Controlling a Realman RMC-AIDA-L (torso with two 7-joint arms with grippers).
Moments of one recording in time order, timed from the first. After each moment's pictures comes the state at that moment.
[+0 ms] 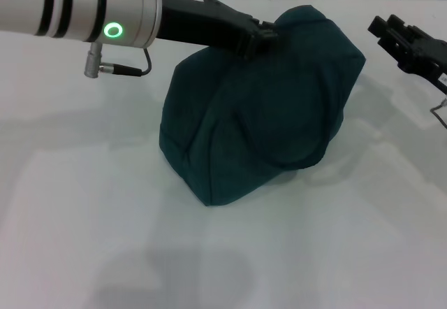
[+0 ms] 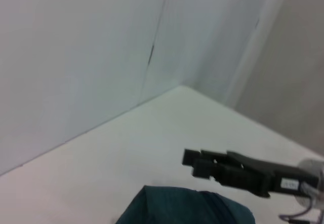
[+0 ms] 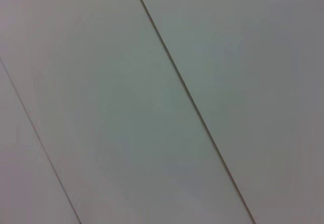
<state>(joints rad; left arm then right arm) -0.50 -2.09 1.32 1.47 2.00 1.32 -2.41 0.53 2.02 -1.47 -0.26 -0.52 -1.19 1.04</state>
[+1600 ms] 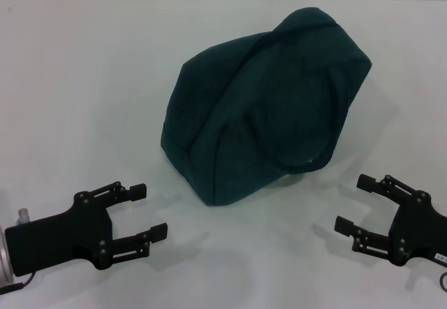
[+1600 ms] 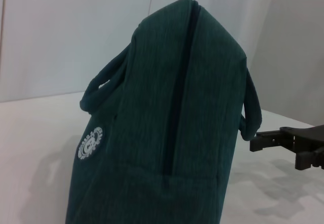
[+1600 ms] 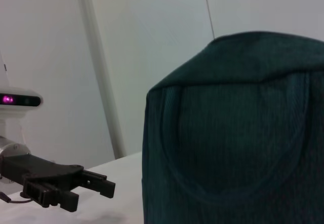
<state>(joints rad) -0.11 -2.09 0.87 0.68 1.77 1.63 -1.10 0.30 2.01 -1.46 -0.21 -1.02 -1.49 0.72</state>
